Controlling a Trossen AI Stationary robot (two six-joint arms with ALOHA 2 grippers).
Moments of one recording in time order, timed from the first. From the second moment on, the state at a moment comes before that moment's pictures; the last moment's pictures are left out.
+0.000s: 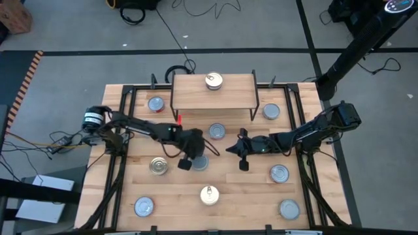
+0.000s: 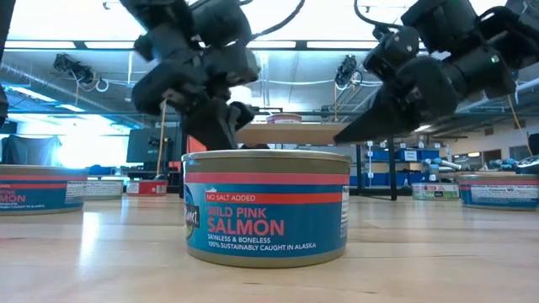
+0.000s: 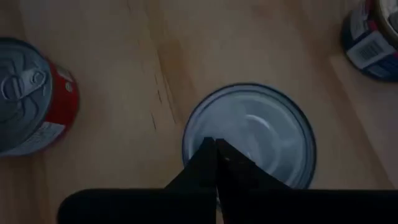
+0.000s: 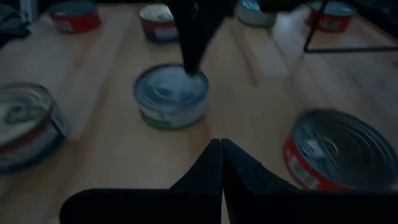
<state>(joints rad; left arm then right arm) -0.03 1.66 0.95 -0.23 0.14 0.24 0.17 1.49 0.45 0.58 0.21 0.11</state>
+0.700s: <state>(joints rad) -0.03 1.58 0.39 0.79 -0.02 0.07 0.21 1.81 0.92 0.29 0.10 0.06</state>
